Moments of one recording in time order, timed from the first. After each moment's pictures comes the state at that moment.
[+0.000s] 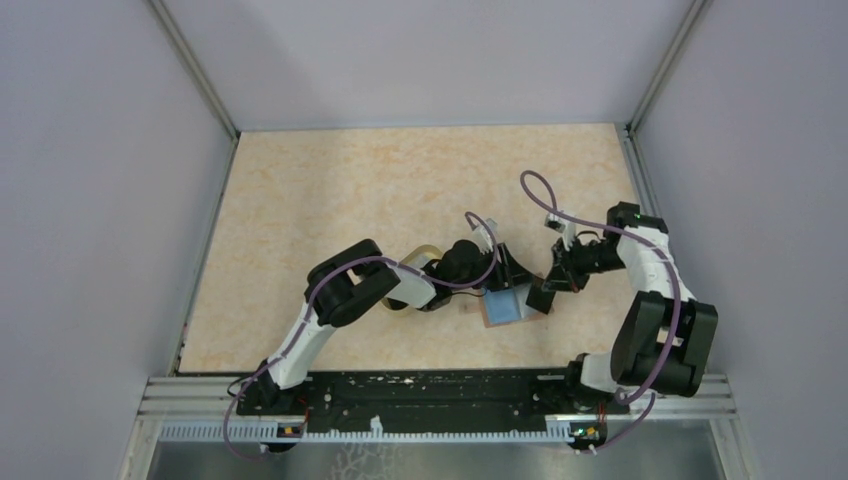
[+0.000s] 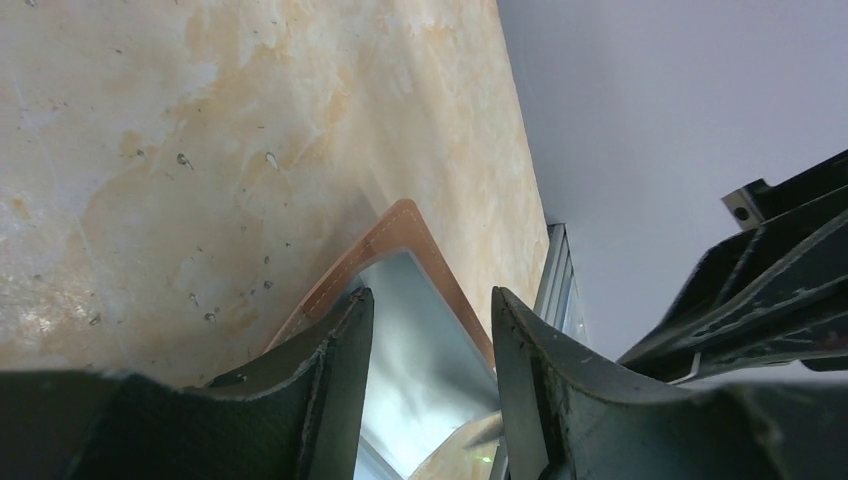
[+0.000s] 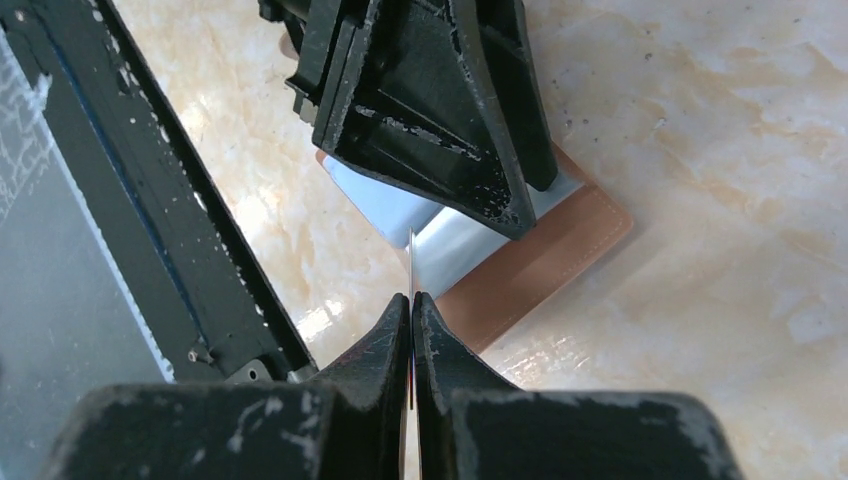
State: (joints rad) left arm -1.03 2.28 1.18 0.89 0.19 -1.09; right arm -0.24 1.36 0.94 -1.18 -0.85 -1.06
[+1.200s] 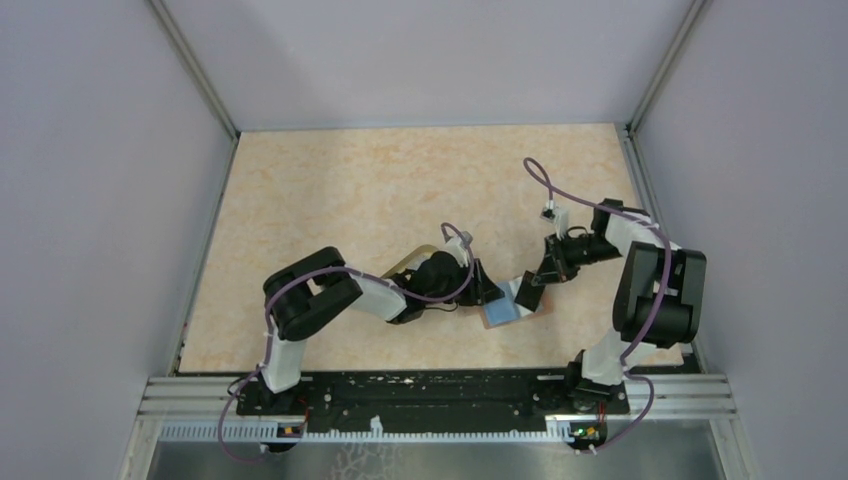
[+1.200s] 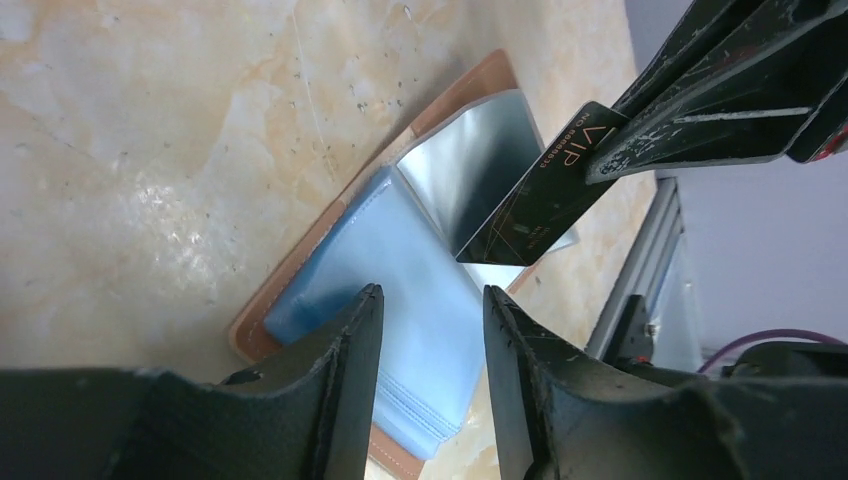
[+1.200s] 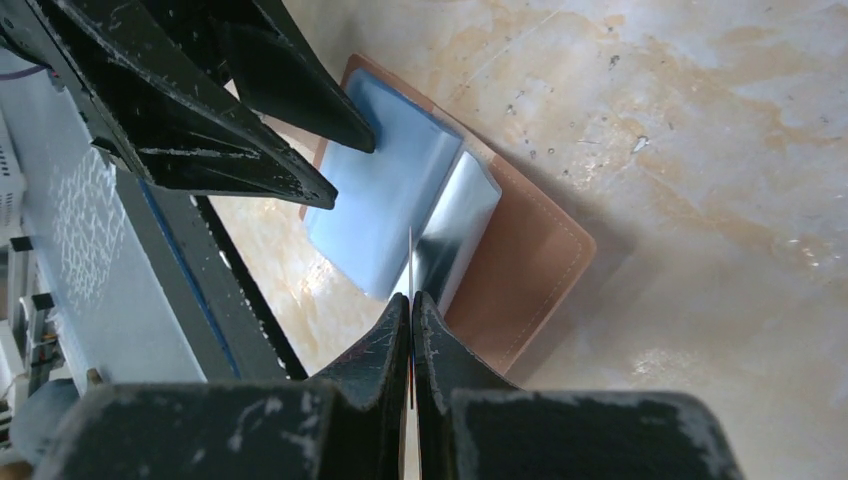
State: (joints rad) left arm -1.03 2.01 0.88 0.77 0.10 -0.95; right arm -0.19 1.62 0.95 -0.97 -0.88 -0.80
